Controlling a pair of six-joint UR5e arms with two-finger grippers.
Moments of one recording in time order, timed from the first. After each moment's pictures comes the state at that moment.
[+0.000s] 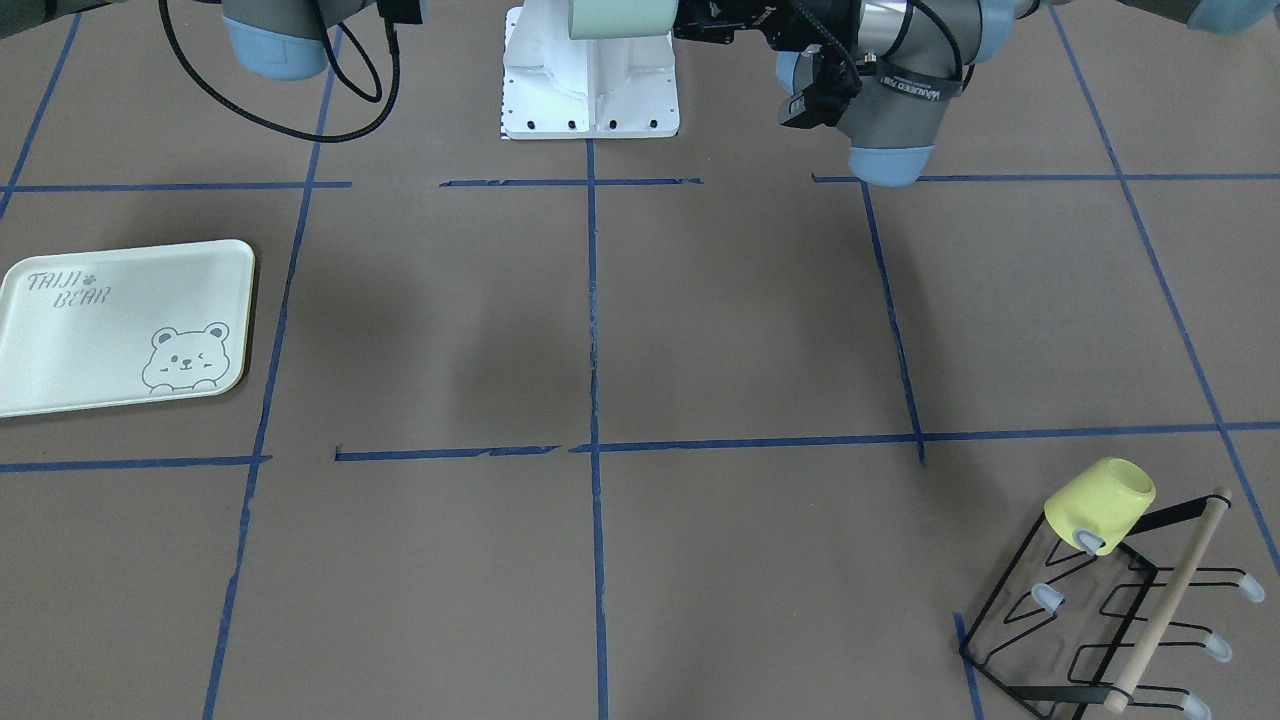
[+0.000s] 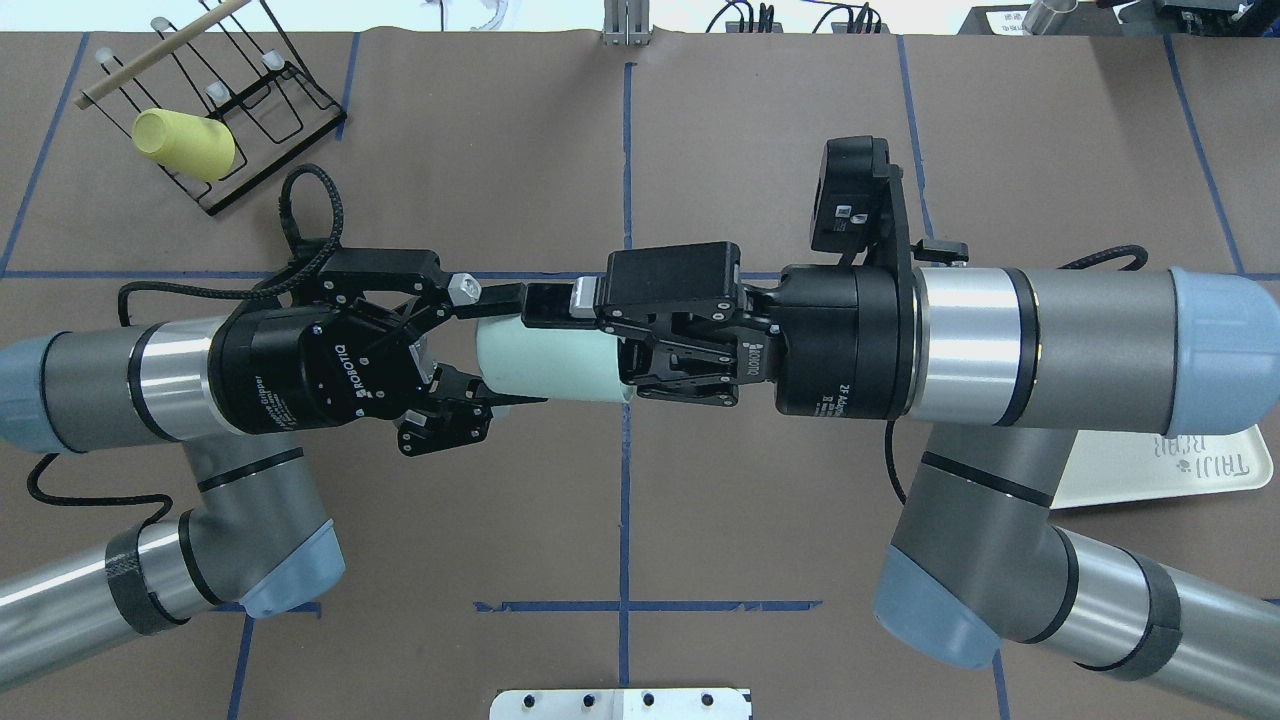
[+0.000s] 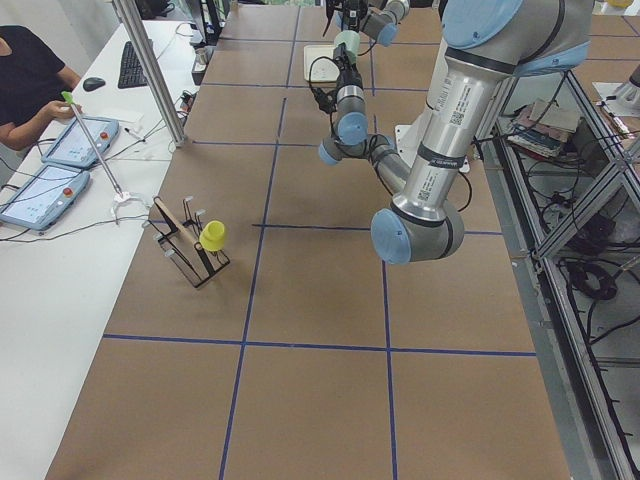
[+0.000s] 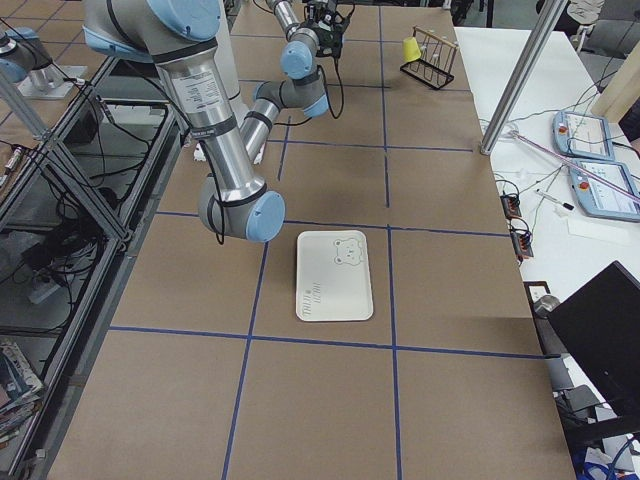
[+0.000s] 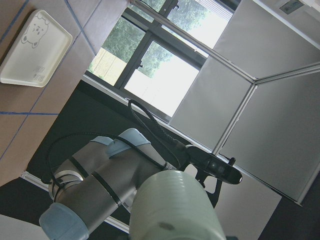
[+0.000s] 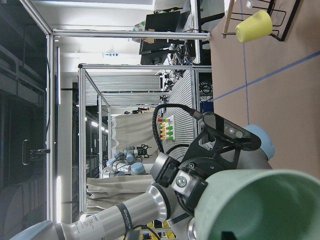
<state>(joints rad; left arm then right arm) -0.53 -2.02 -1.70 -3.53 -1.82 -2.52 0.52 -1.06 1.97 -0.24 1.88 1.91</state>
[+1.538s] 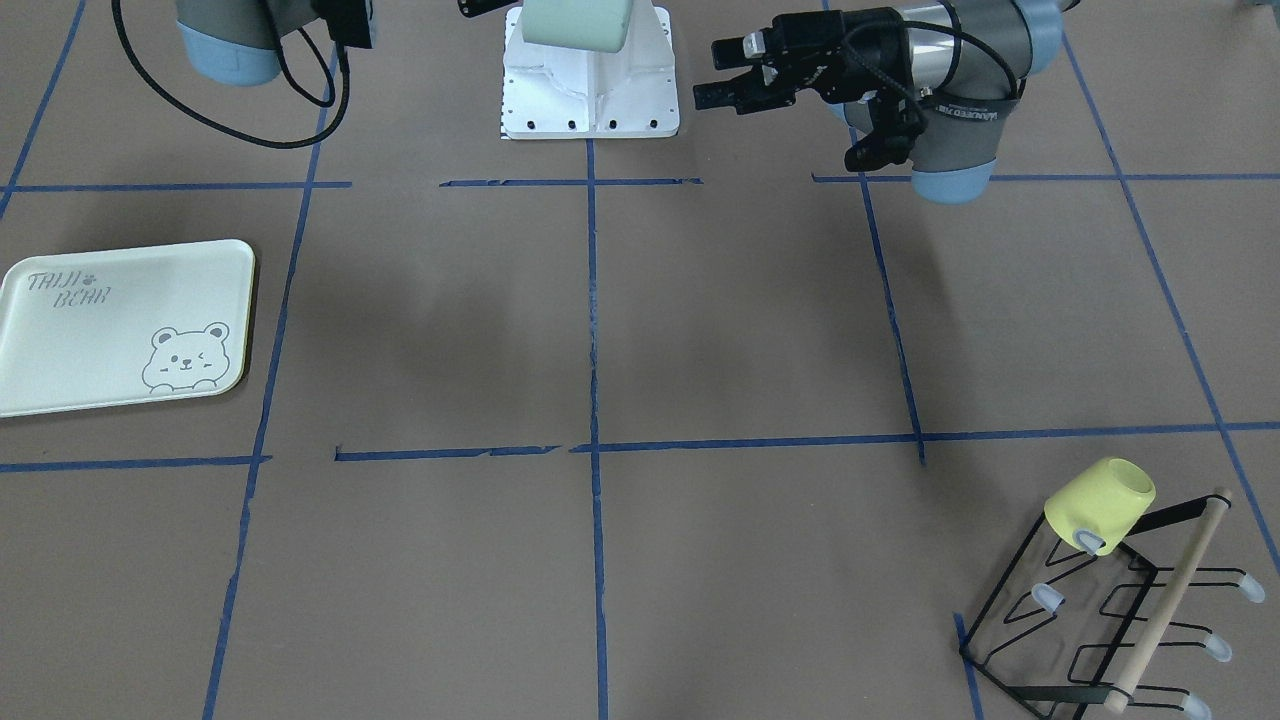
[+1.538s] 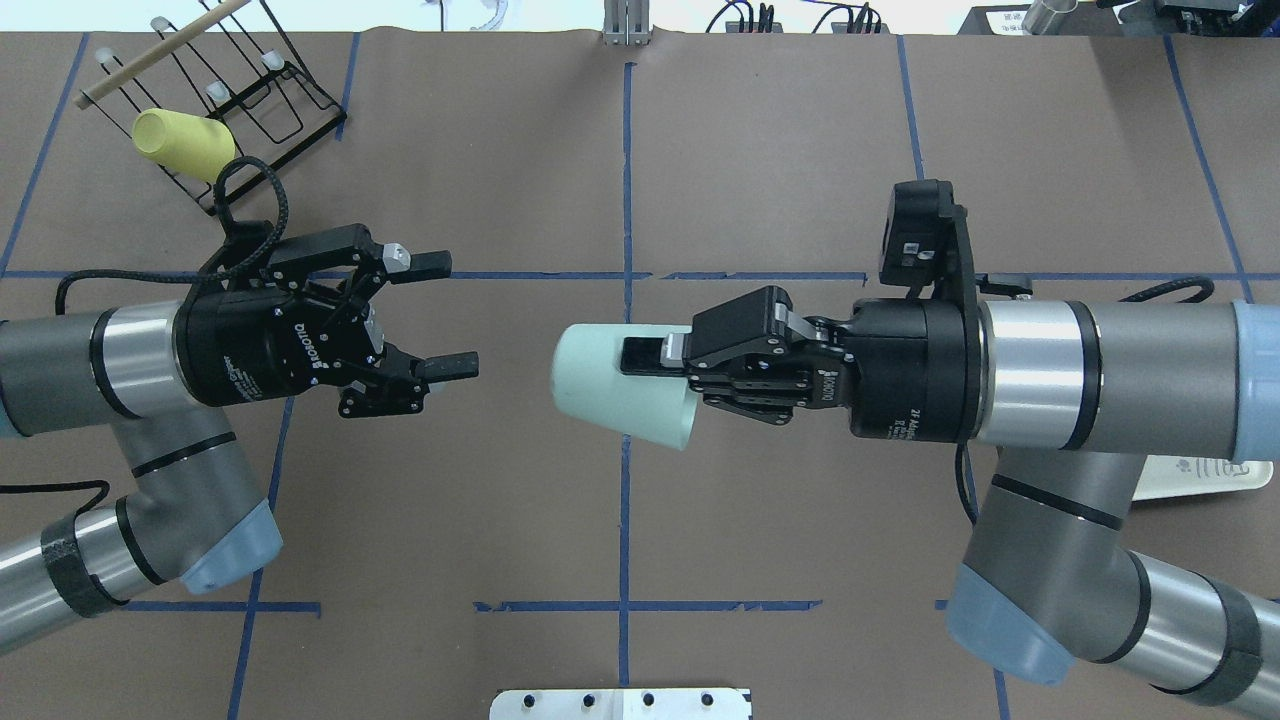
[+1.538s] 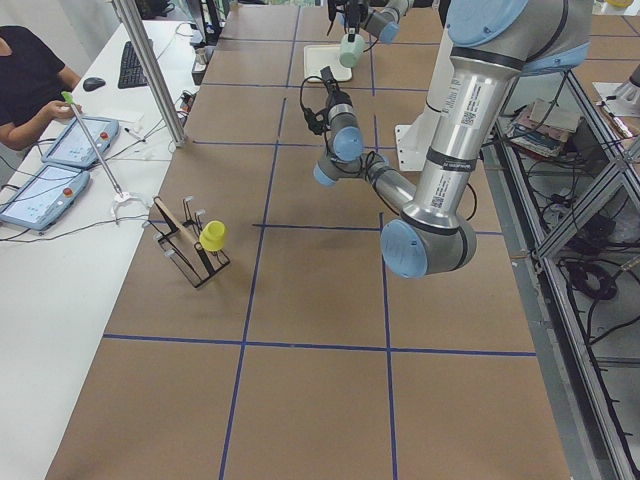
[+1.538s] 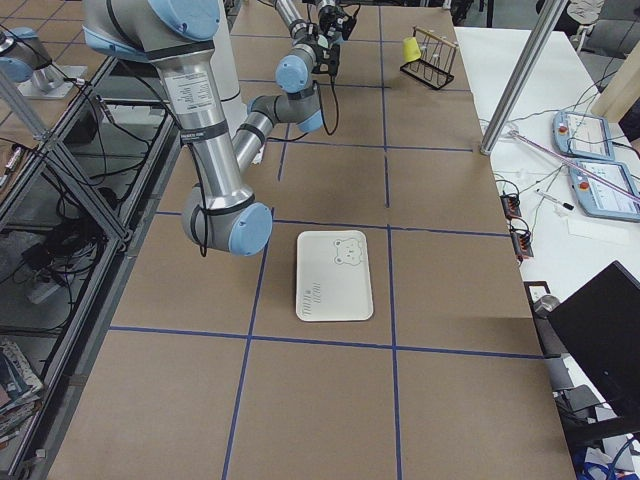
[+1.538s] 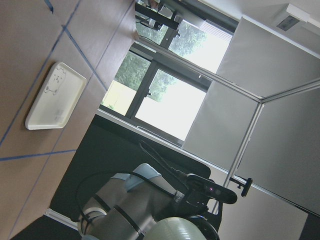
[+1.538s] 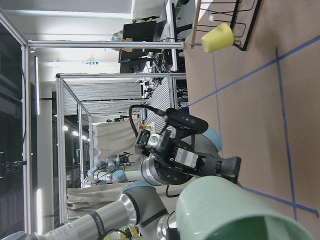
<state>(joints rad) -0.61 -1.91 -1.68 -3.44 -1.82 -2.39 0.53 -1.24 2.02 -0.24 1.87 1.92</state>
